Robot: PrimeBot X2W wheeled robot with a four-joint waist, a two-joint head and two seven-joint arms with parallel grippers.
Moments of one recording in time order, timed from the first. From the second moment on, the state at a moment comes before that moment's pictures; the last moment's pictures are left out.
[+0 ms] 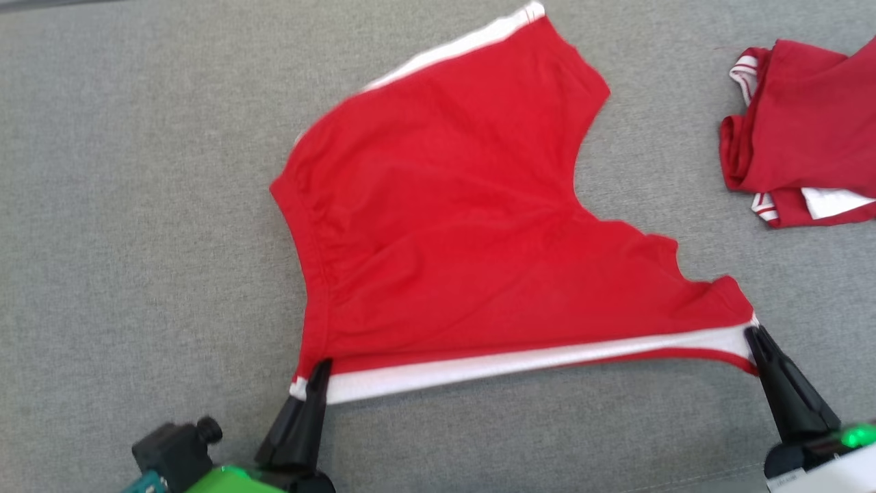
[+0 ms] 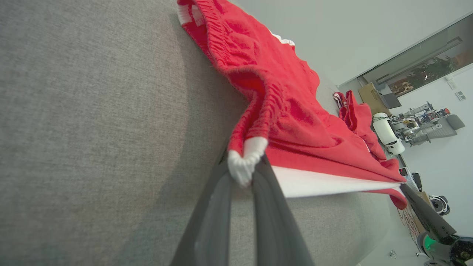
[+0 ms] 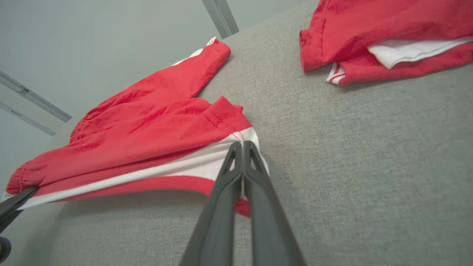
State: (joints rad) left arm 0.02 0.42 -0.59 -0.17 -1.02 0.15 -0.26; right arm 0.19 -0.46 0.13 -0.14 0.80 0.14 -0.22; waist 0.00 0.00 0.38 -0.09
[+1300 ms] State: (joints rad) left arm -0.71 0.27 -0.57 0.08 -1.13 0.31 0.19; right arm -0.88 -0.48 0.44 0.44 0.82 0.13 0.05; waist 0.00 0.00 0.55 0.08
